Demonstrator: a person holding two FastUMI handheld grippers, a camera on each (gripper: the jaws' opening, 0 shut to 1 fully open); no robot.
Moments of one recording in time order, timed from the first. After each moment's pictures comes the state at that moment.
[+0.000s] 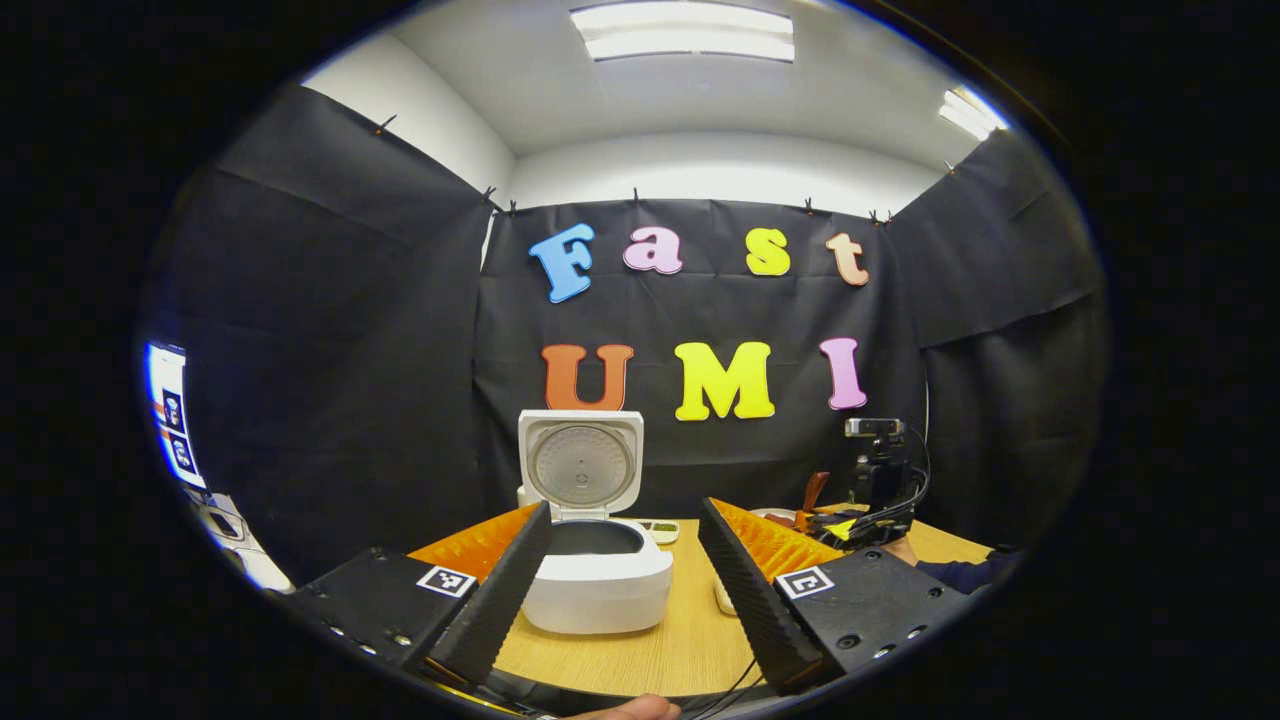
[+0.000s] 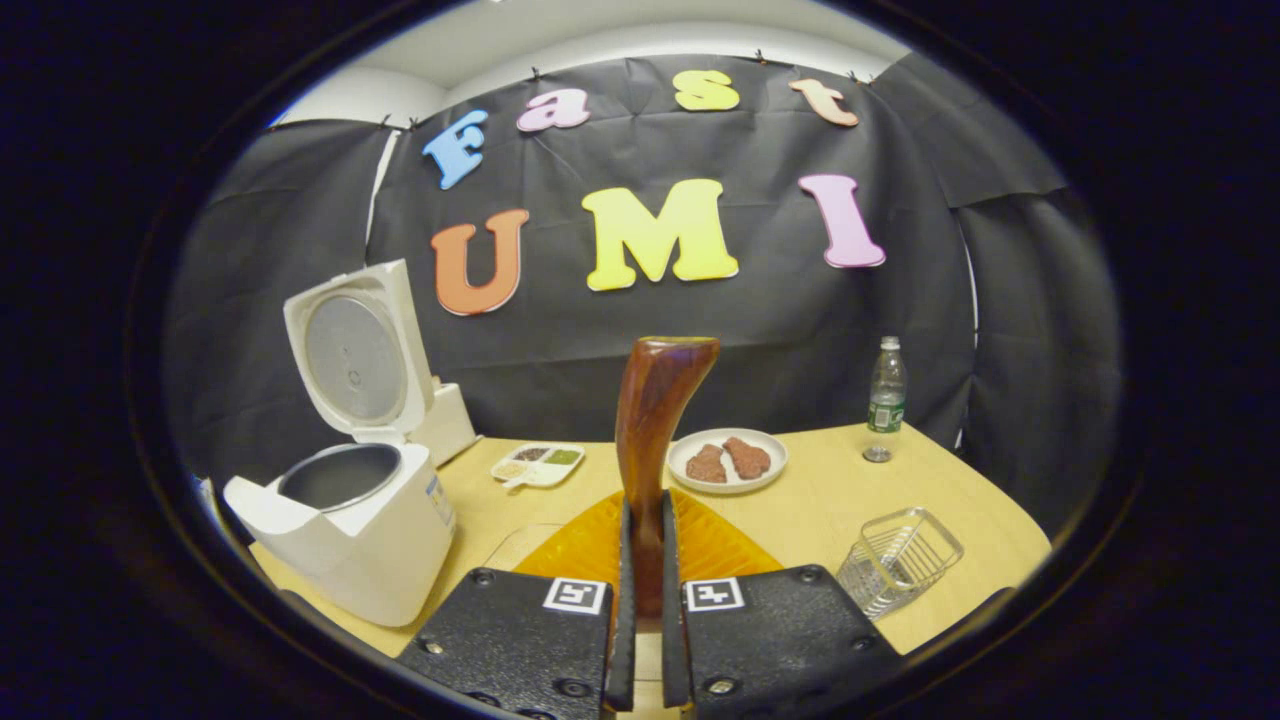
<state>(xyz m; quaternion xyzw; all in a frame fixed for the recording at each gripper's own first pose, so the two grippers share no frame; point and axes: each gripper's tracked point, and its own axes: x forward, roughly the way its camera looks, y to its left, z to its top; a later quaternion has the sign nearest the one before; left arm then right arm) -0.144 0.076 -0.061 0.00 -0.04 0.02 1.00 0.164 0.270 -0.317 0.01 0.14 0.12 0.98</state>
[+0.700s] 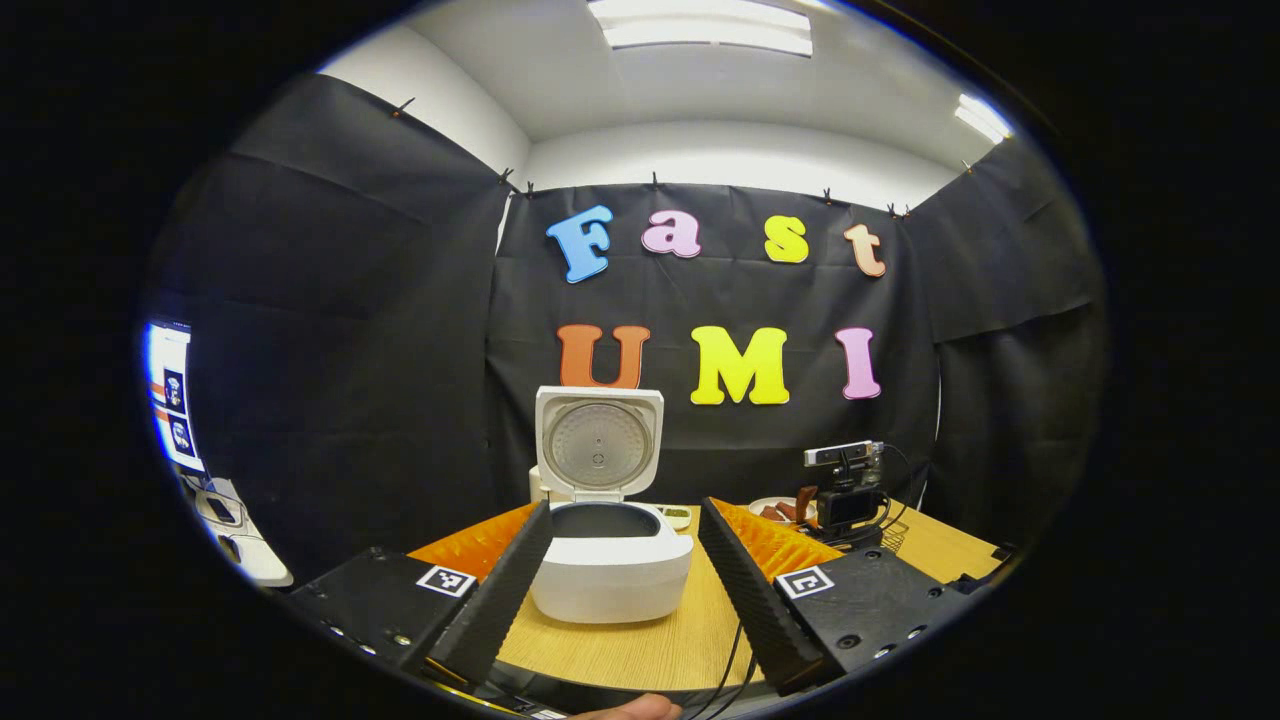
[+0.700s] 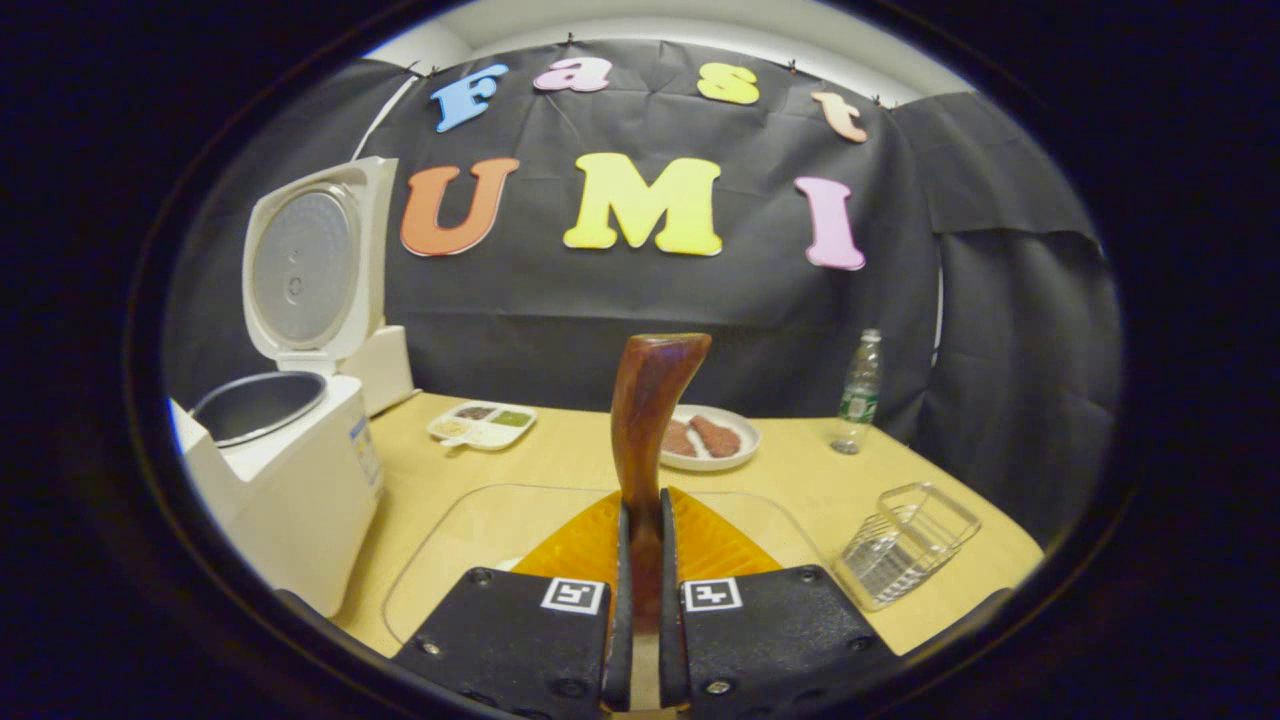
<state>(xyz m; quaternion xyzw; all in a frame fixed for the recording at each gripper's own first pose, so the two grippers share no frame) -0.138 0.093 -0.084 -0.01 -0.02 0.03 1.00 0.174 0.312 -0.380 -0.03 0.17 0.08 0.98</state>
